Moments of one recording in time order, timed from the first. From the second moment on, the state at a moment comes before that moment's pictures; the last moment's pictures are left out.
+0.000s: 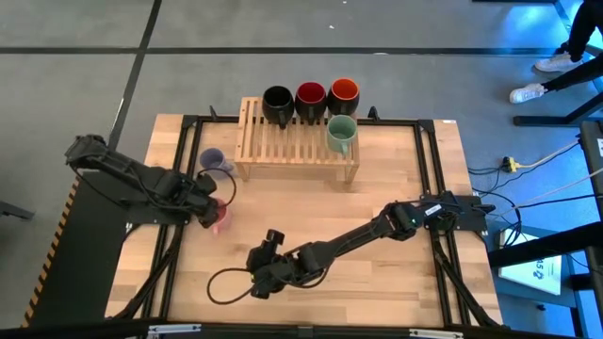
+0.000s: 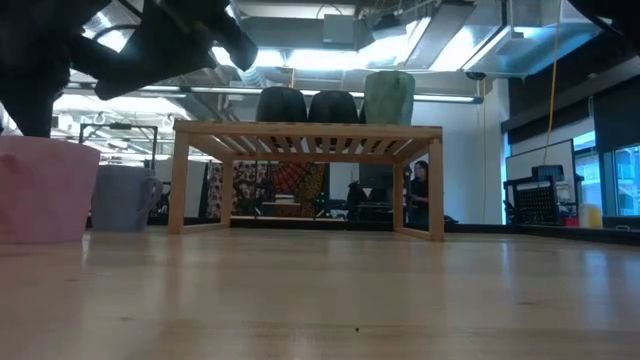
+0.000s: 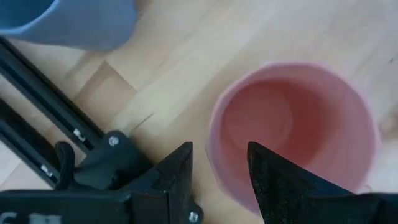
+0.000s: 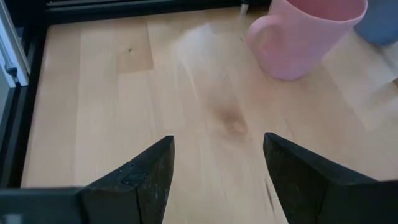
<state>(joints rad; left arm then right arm) -0.35 0.92 0.72 -1.28 -0.24 -1.12 0.42 2.53 2.35 -0.61 0.48 0.42</state>
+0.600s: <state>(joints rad) -0.26 0.93 0.58 -1.09 -0.19 -1.01 0.44 2.53 2.35 -0.64 0.58 0.50</state>
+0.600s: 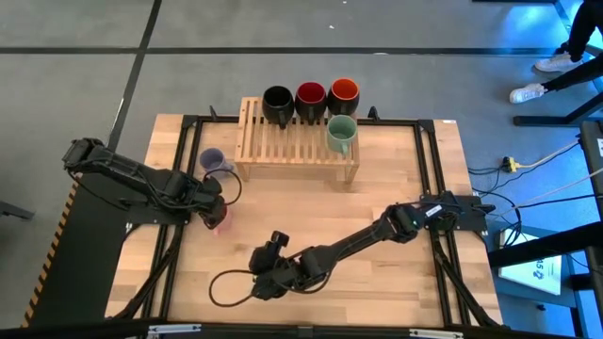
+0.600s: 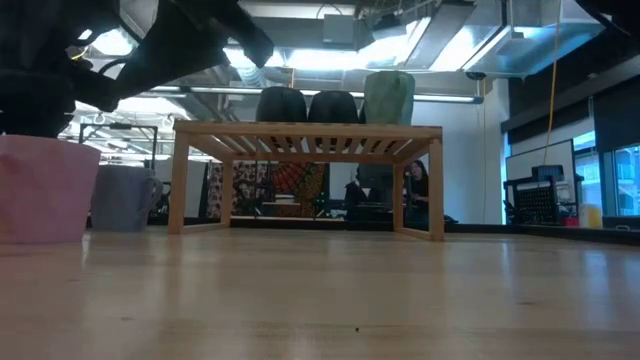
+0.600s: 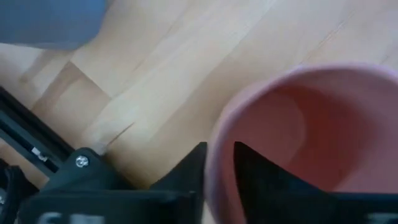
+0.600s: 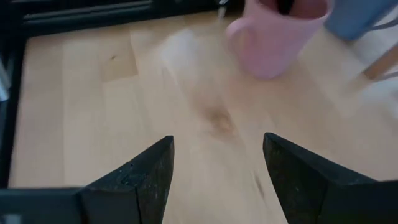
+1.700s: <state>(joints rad) -0.26 0.92 0.94 -0.76 -0.47 -1.07 0.49 2.44 2.35 -0.58 1.29 0.34</state>
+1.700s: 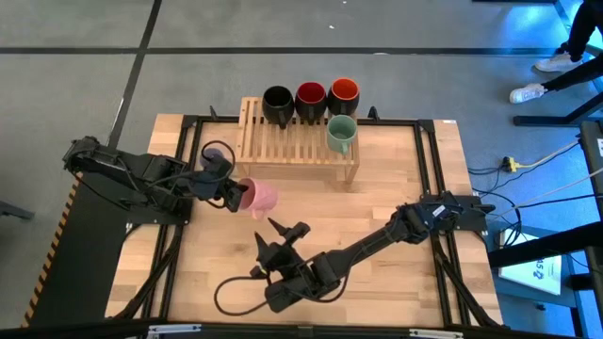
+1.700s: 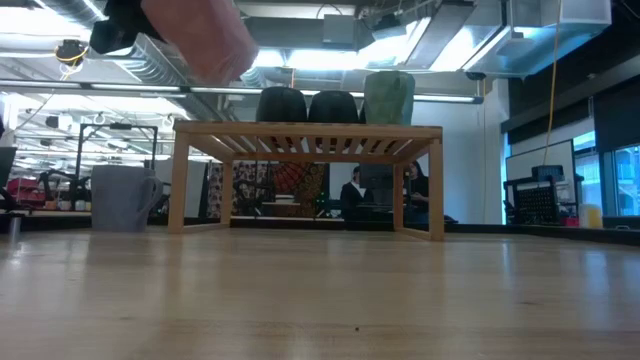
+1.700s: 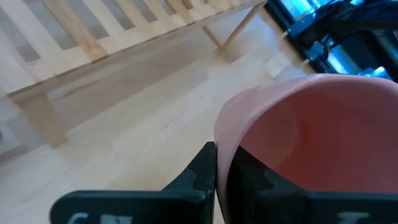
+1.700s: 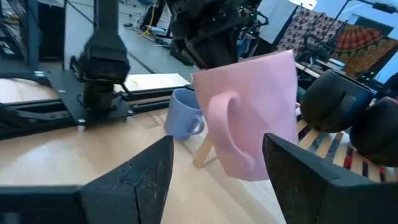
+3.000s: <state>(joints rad) -0.26 0.91 0.94 -0.75 -0.51 -1.06 0.40 2.44 2.34 -0.57 1.22 0.17</state>
